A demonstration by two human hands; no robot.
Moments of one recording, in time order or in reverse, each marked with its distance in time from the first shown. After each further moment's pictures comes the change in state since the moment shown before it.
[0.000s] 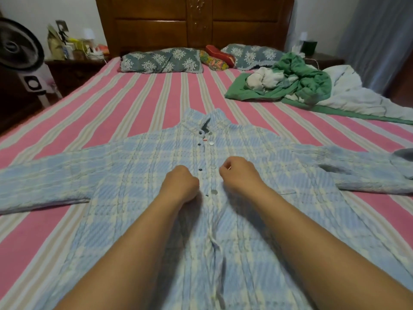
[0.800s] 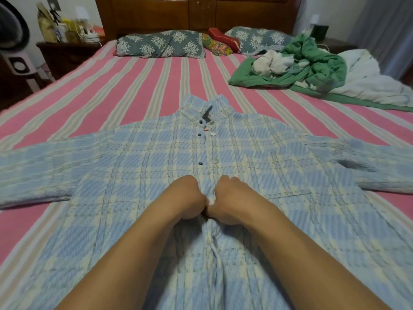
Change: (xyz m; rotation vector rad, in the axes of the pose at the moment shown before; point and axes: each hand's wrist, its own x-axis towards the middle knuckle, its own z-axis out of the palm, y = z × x) left_hand -0.004 -0.001 0.016 0.247 -0.289 0.016; right_hand -0.017 -0.011 0.024 -0.366 -0.345 0.016
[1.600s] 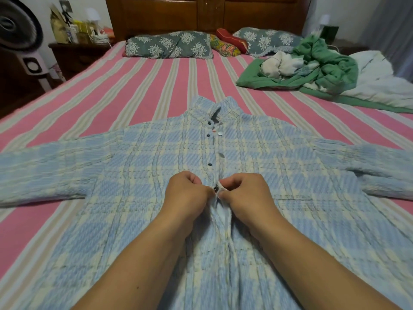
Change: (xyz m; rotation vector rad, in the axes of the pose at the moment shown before) left_hand -0.016 -0.008 0.010 -0.890 0.290 -0.058; right_hand 0.005 0.013 0.020 0.788 0.360 0.014
